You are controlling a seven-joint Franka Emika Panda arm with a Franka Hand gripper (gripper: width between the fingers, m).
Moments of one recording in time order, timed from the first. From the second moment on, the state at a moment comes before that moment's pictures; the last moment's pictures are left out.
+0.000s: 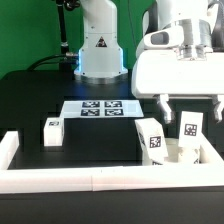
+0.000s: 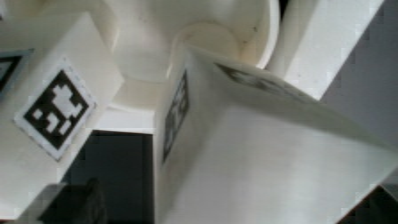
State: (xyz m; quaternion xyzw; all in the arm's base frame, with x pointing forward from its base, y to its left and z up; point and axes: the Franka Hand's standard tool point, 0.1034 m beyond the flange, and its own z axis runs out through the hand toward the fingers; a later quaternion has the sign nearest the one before) arm 0.619 0.113 0.085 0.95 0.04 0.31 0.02
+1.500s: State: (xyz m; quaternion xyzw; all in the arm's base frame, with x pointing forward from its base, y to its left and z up) arm 0.616 0.122 0.099 1.00 -0.06 0.04 -0.04
